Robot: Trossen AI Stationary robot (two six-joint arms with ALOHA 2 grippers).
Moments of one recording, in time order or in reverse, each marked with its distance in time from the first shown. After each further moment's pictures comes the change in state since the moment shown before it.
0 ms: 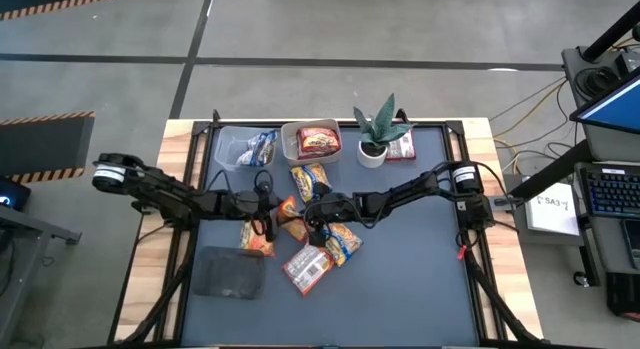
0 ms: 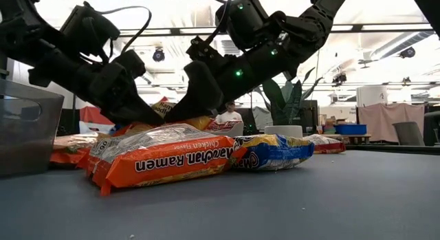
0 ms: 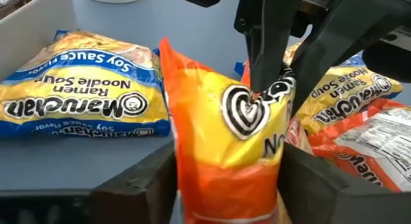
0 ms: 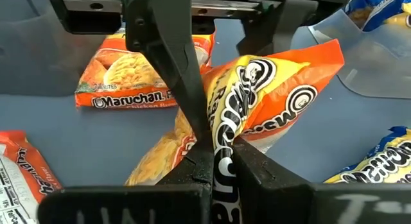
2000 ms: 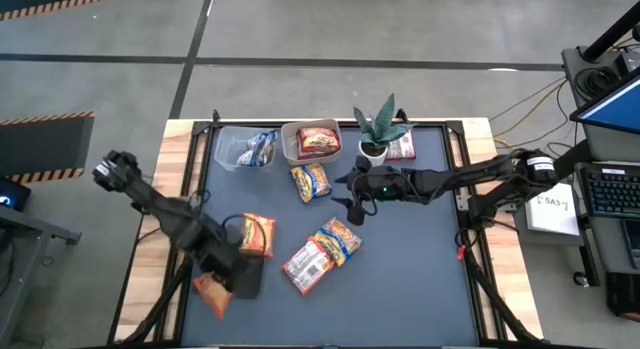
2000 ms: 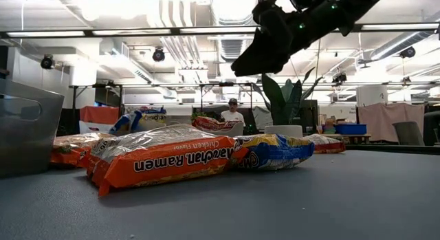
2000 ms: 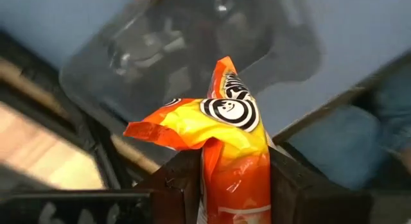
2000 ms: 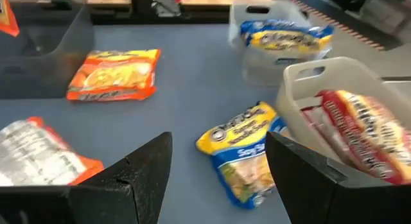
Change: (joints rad) left arm -0.575 0.019 1.038 -1.977 0.420 -1.245; right arm -0.093 -0.572 -0.312 -0.241 0.024 -0.004
